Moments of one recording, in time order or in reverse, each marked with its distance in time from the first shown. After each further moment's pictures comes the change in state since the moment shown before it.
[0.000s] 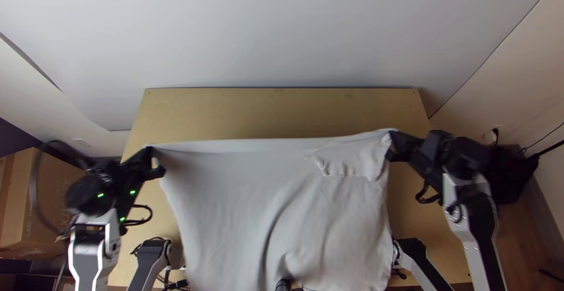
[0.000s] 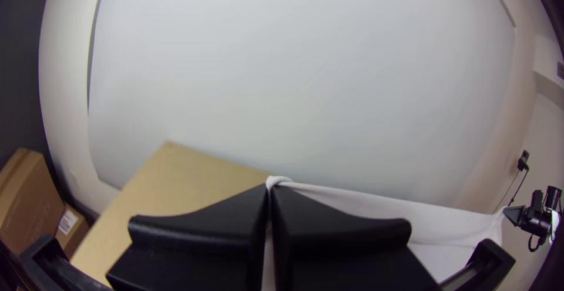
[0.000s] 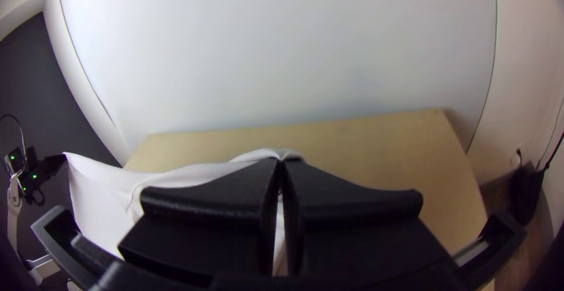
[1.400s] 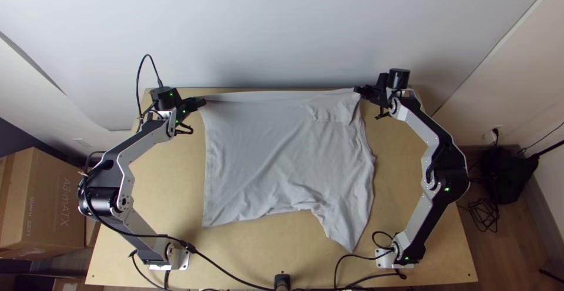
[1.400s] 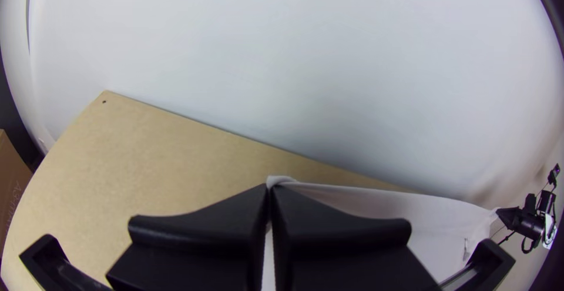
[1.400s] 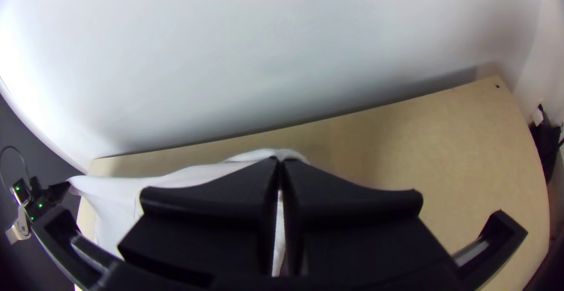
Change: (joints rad) left arm -0.021 1.314 0.444 0.623 0.021 -0.024; right arm -0.077 1.232 0.640 0.340 -0.008 0.068
